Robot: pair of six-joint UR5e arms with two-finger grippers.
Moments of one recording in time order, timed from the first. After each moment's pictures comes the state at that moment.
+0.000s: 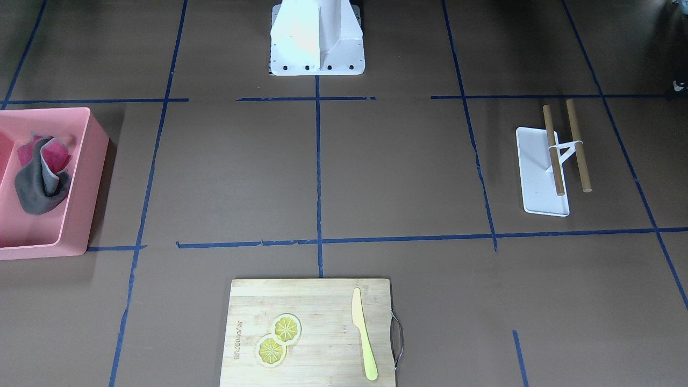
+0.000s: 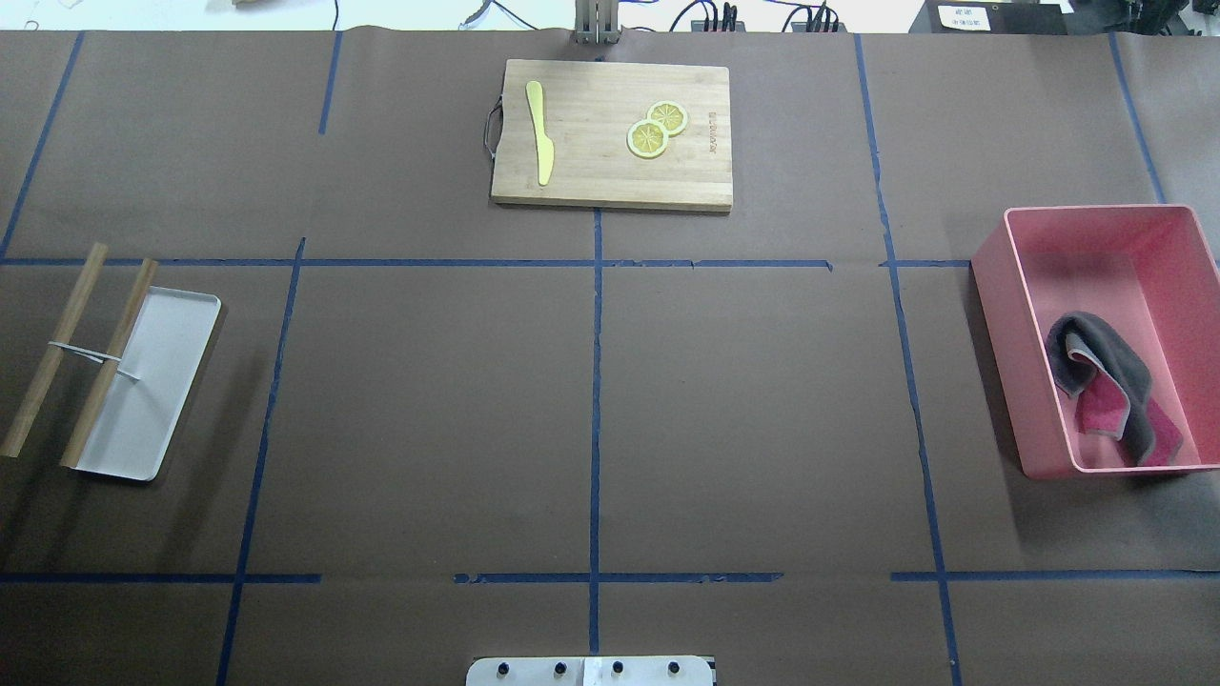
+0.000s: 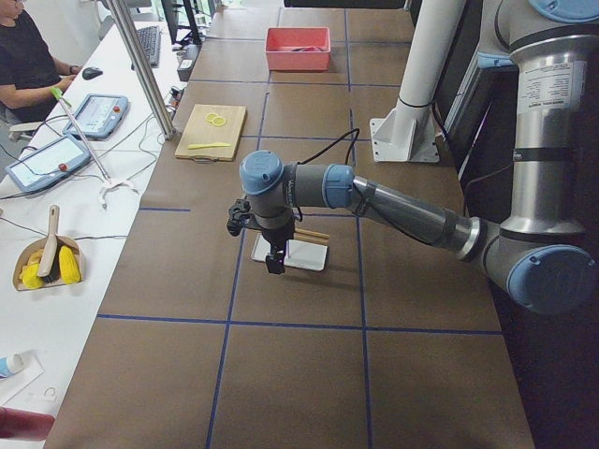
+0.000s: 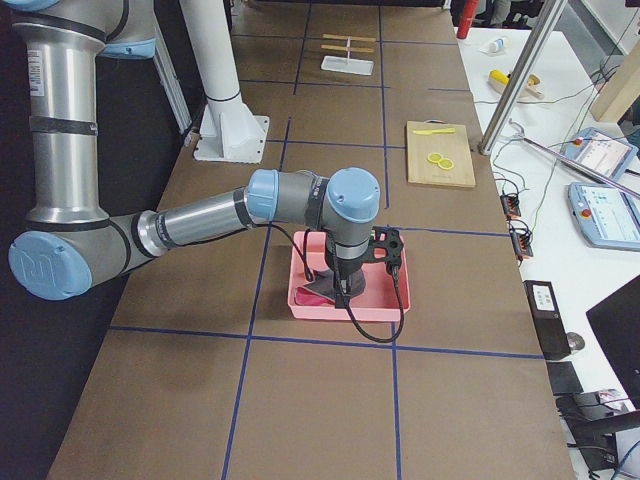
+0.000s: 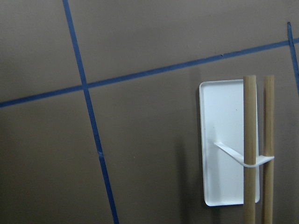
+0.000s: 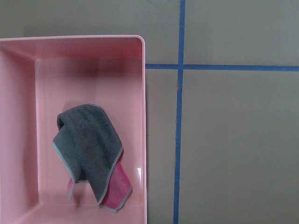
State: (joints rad) left arm -1.48 -1.50 -1.96 -1.22 -2.40 0.12; right arm 1.66 -1.62 1.94 -2.00 2.37 -0.16
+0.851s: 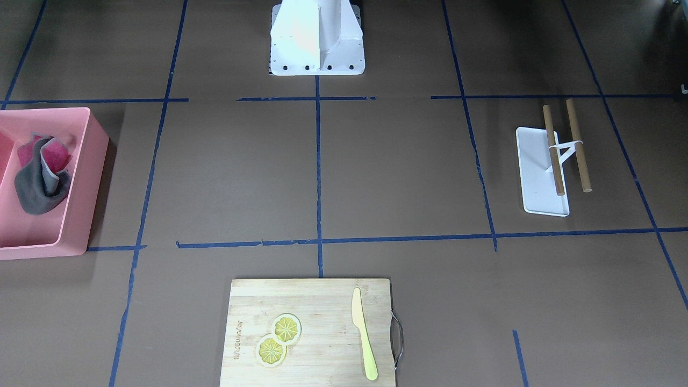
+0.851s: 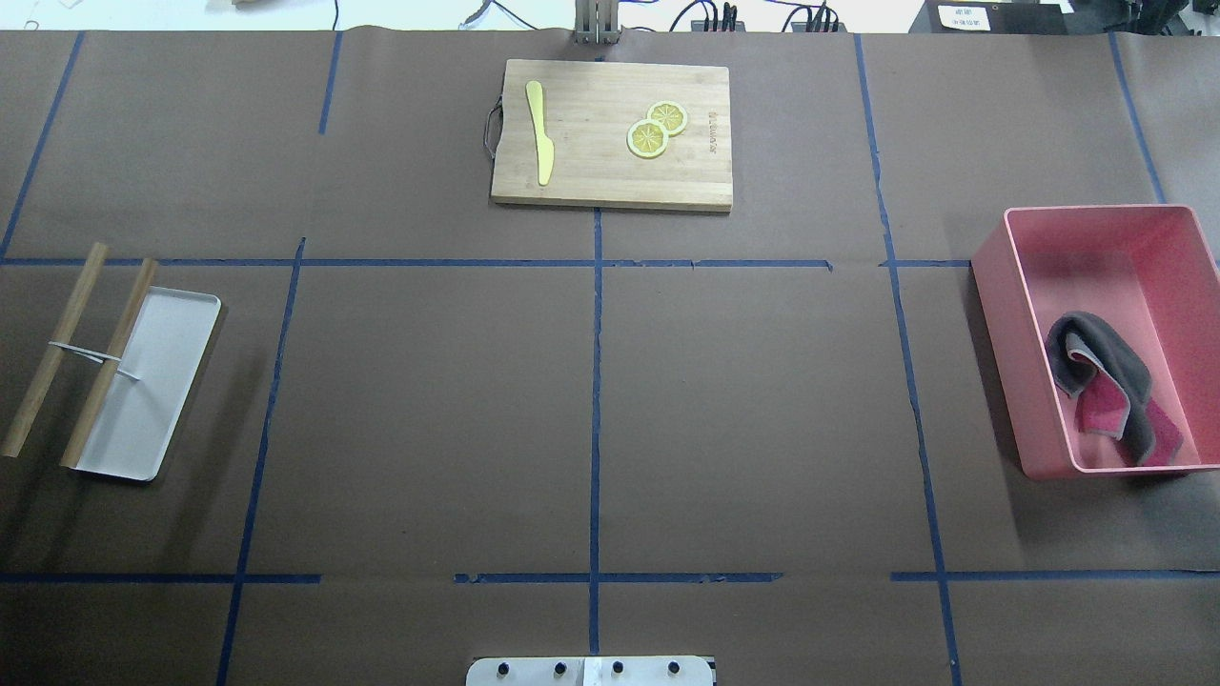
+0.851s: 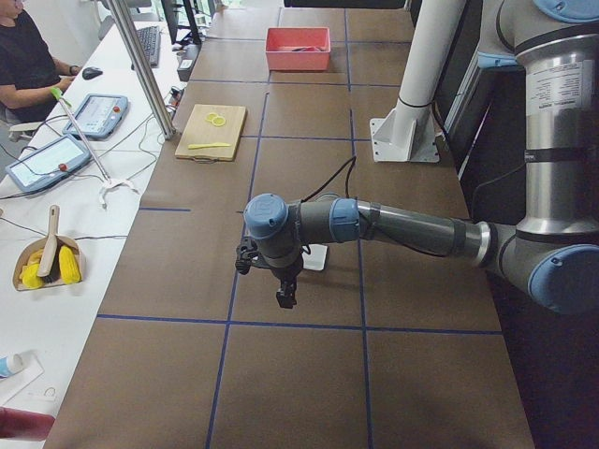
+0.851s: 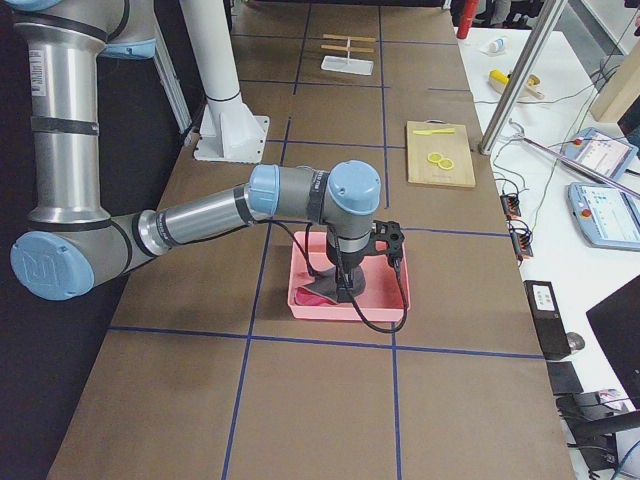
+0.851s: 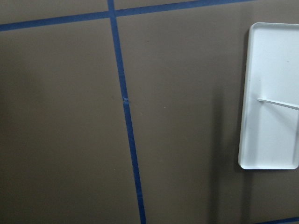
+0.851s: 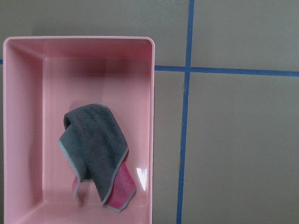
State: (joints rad) left arm -1.51 -1.45 -1.85 -1.30 -2.40 0.18; right arm 1.64 -1.62 1.96 -2.00 2.37 -0.16
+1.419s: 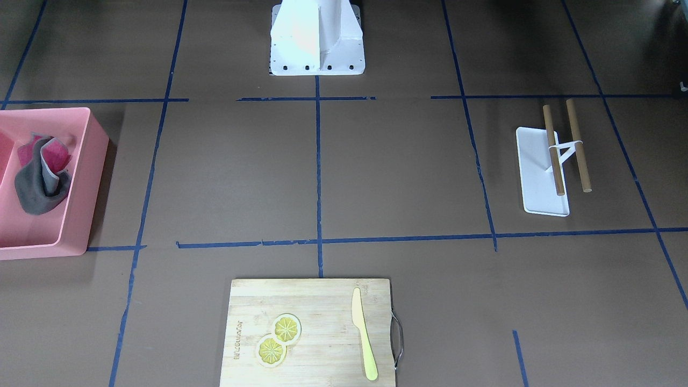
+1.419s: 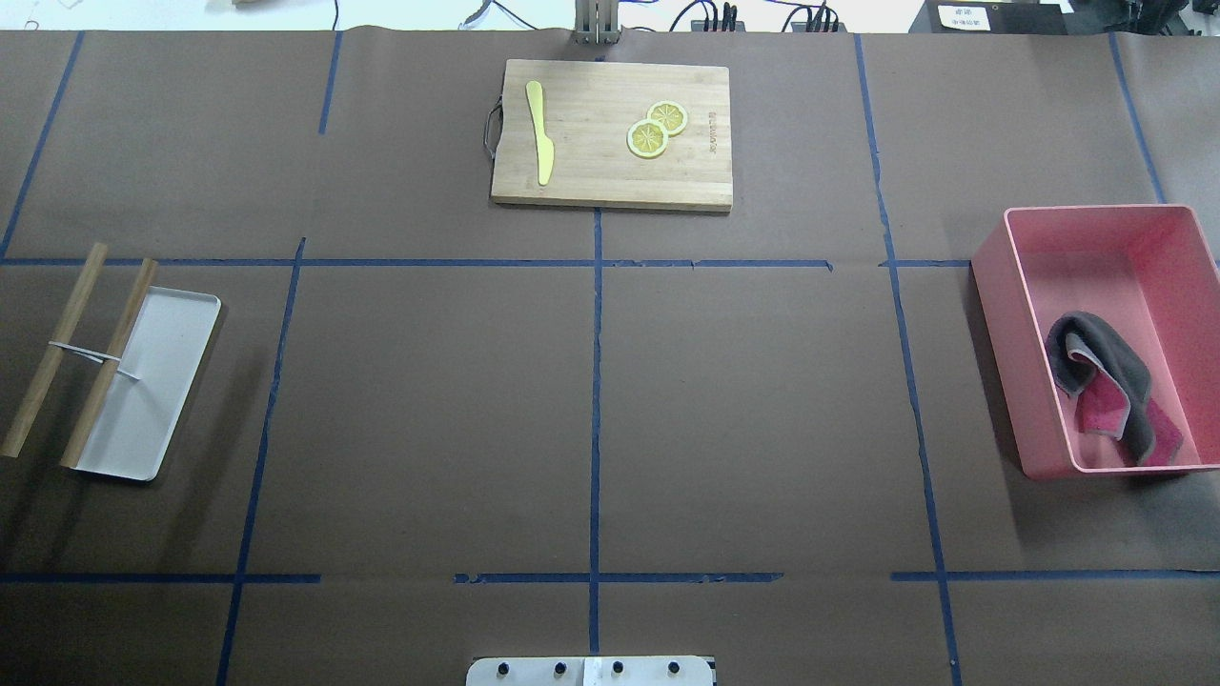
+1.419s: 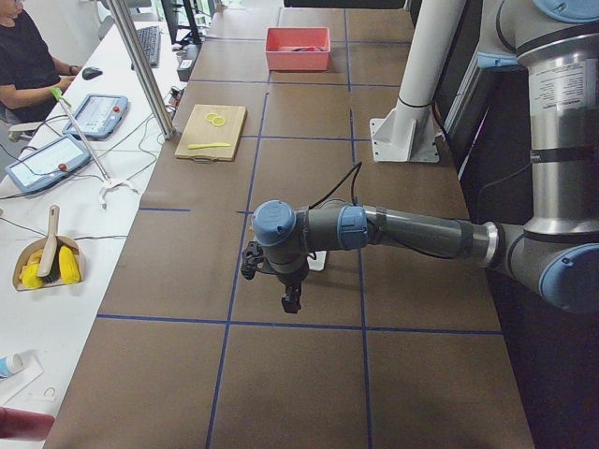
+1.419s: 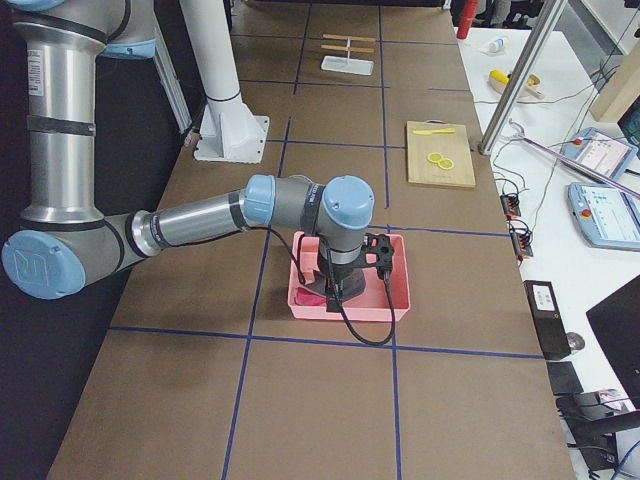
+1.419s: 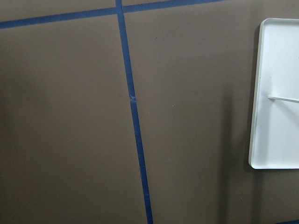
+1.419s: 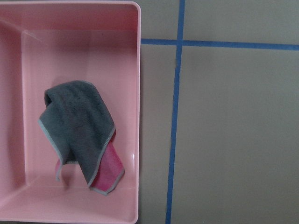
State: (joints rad) left arm -1.51 -1.42 -1.86 -1.32 -2.41 0.18; right arm 1.63 -1.67 1.95 -2.00 2.34 -0.20
